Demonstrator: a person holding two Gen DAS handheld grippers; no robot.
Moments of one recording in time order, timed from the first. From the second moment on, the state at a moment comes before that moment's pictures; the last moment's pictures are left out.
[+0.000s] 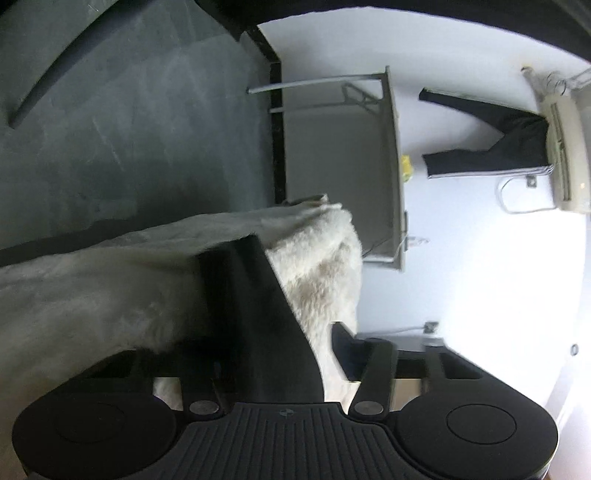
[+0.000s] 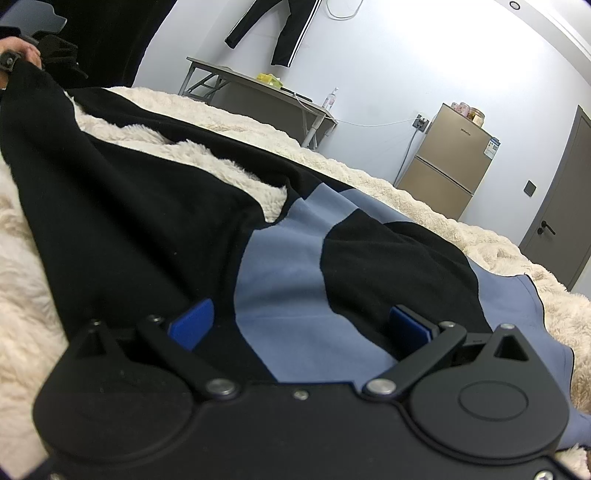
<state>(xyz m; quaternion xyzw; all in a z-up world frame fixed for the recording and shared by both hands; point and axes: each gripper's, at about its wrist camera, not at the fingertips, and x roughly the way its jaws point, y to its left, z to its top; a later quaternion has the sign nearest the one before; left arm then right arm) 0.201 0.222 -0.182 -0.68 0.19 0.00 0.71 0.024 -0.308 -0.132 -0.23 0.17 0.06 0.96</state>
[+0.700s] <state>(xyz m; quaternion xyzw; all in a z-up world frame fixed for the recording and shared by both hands) 0.236 0.268 -0.159 -0.62 0.21 0.14 0.75 0.024 -0.310 -0.131 -0.23 0.17 0.06 0.96</state>
